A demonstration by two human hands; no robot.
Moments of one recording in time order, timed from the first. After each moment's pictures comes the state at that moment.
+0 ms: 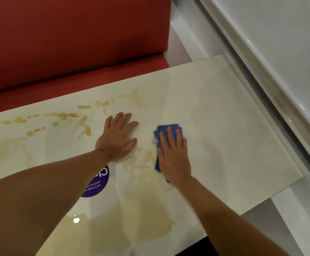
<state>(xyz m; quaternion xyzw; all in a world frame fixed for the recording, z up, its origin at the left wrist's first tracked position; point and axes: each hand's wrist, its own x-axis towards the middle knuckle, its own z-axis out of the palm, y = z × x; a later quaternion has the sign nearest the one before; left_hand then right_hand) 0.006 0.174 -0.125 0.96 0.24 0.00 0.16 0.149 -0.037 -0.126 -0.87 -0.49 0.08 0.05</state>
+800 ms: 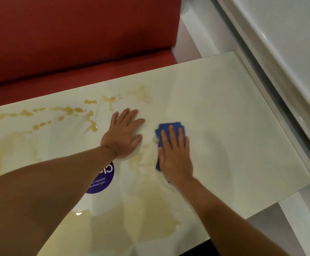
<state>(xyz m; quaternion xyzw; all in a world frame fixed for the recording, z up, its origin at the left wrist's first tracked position) 0.006 0.174 -0.124 0.95 0.25 0.01 0.17 0.137 -0.027 -0.124 -0.86 -0.50 0.08 0.06</state>
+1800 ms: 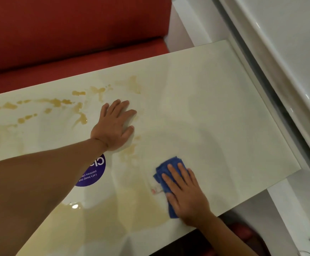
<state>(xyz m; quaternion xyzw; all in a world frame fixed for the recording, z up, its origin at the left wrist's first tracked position) 0.006 0.174 -0.126 0.95 0.25 0.03 0.18 0.113 -0.178 -0.118 -0.77 -0.62 0.13 0.05</state>
